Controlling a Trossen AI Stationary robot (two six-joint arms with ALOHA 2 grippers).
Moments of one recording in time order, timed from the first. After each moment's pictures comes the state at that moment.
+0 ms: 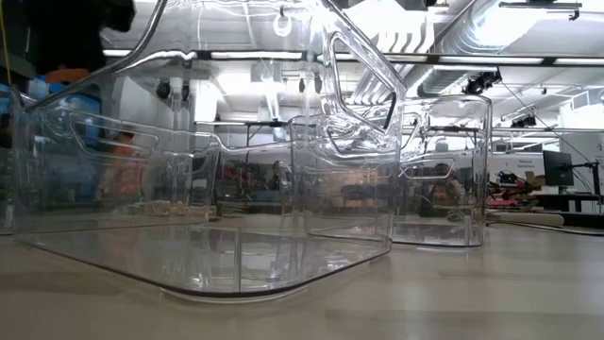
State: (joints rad) left arm -0.36 0.86 0.81 -0.99 -0.27 -1.11; right arm -0.12 0.98 1.04 -0.10 0.08 0.20
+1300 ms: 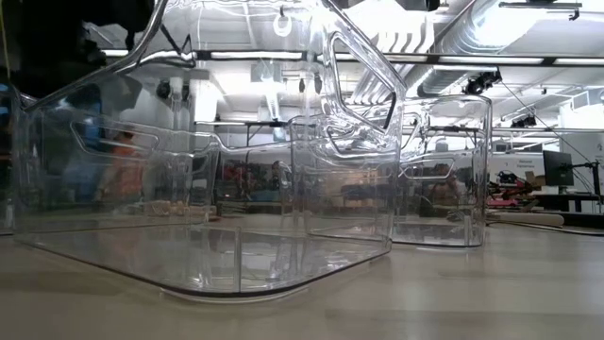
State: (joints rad) left arm -0.27 1.29 0.76 -1.04 -0.09 -1.24; right arm -0.12 0.98 1.04 -0.14 0.11 0.20
